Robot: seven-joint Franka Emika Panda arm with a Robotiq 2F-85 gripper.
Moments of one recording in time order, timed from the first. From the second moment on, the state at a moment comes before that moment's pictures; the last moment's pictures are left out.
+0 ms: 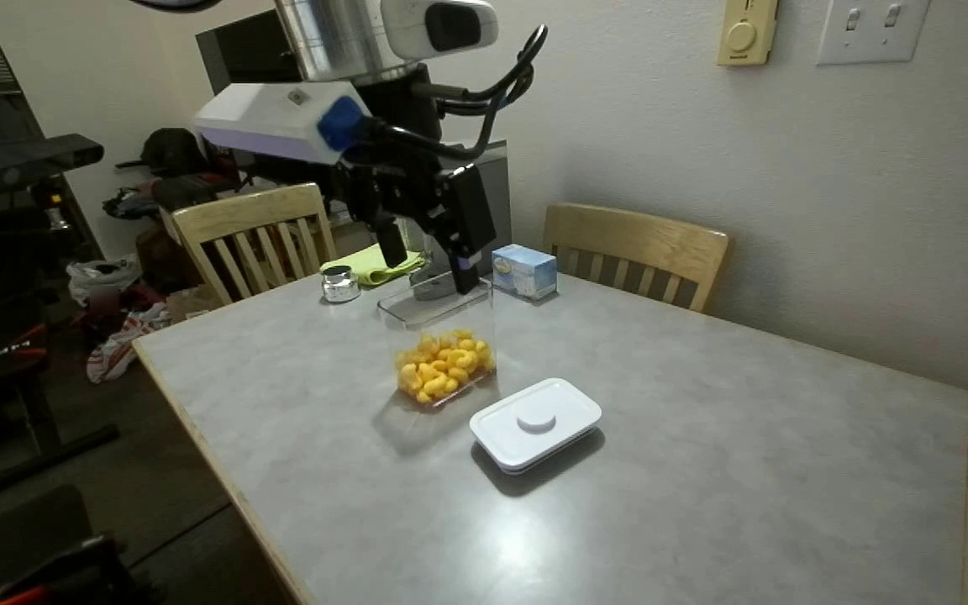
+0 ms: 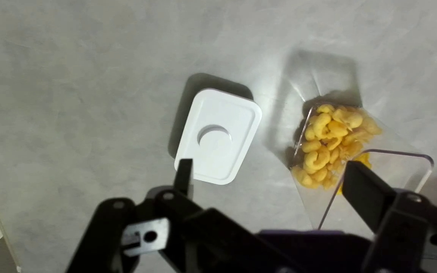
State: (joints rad) arm -0.04 -0.17 -0.25 -2.37 0.05 2.39 -0.41
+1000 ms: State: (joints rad) arm -0.06 0.14 -0.18 -2.19 0.05 2.57 -0.30
